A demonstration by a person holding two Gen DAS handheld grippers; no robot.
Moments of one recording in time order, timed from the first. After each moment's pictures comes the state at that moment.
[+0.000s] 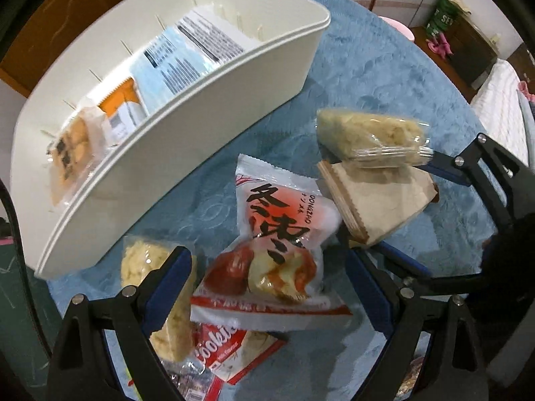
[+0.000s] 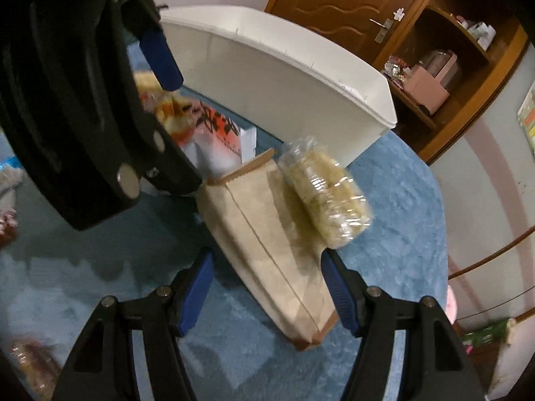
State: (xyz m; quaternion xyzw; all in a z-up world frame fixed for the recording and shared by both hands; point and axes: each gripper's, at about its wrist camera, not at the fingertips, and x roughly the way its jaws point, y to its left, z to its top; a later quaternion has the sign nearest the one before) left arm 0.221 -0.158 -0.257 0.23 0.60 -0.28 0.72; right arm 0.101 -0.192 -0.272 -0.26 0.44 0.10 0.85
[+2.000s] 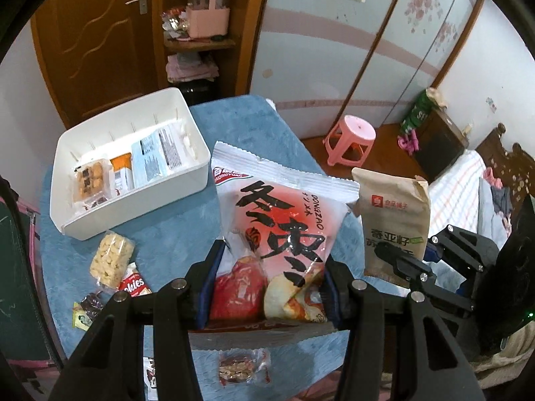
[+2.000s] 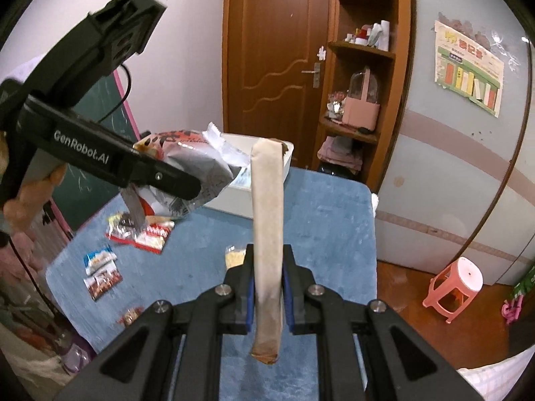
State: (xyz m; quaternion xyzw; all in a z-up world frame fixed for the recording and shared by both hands) left arm 0.085 -0.196 -0.068 0.06 0.49 -0.29 0.82; right arm -0.027 -0.320 -0.094 -0.06 0.32 0.11 0.94
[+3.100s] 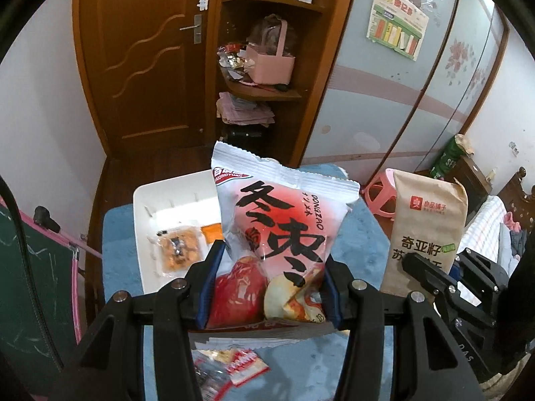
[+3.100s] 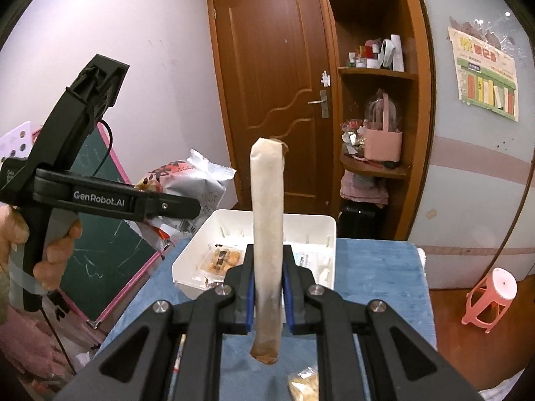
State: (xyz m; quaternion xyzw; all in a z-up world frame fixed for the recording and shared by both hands) left arm 0.247 -0.058 -0.015 0.03 0.44 -0.24 0.87; right arm 0.121 -0.224 -0.037 0.02 0.27 0.11 0.96
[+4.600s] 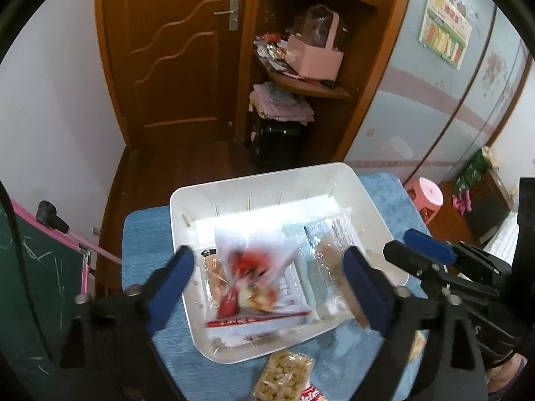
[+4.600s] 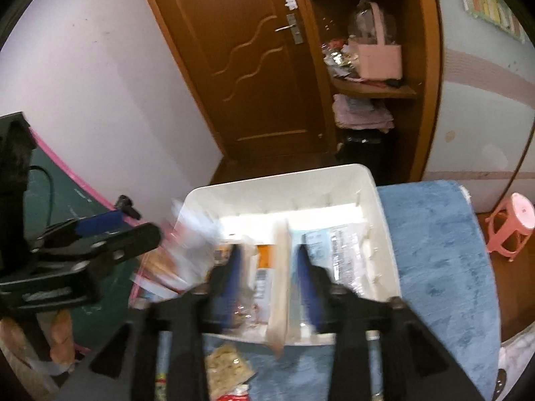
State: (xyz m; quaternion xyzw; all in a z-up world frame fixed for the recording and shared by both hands) left arm 0.341 -0.005 -0.080 0.02 0.44 -0.19 0.88; right arm 0.271 -0.187 -0.104 0.11 0.41 0.06 0.90
